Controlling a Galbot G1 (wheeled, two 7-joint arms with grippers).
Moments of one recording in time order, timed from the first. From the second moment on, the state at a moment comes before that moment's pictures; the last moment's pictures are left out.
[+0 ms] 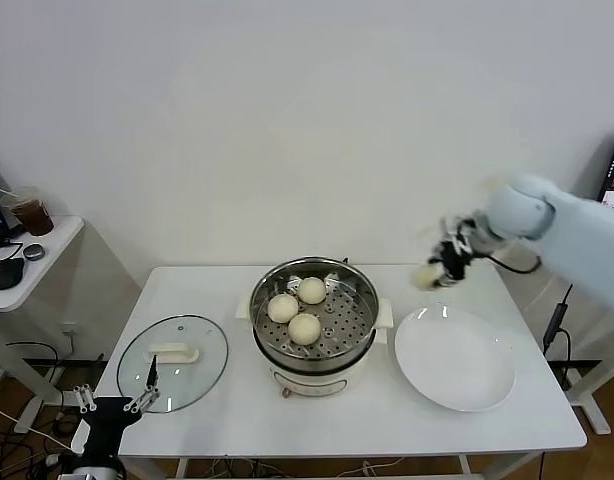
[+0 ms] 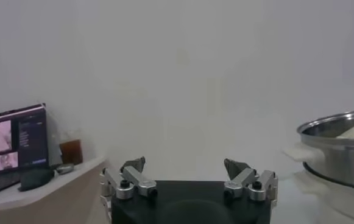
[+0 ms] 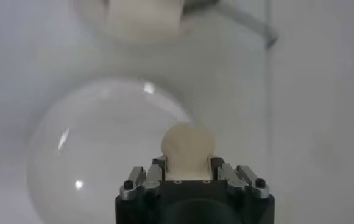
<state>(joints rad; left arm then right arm) 1.74 -1.29 -0.74 -2.05 -0.13 -0.22 -0.09 0.51 0.66 -1.10 1.47 0.24 -0.44 -1.05</state>
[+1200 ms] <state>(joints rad) 1.74 -1.29 -0.78 -2.04 -0.14 -0.23 -0.09 0.45 1.05 -1.24 1.39 0.42 -0.71 -0.82</state>
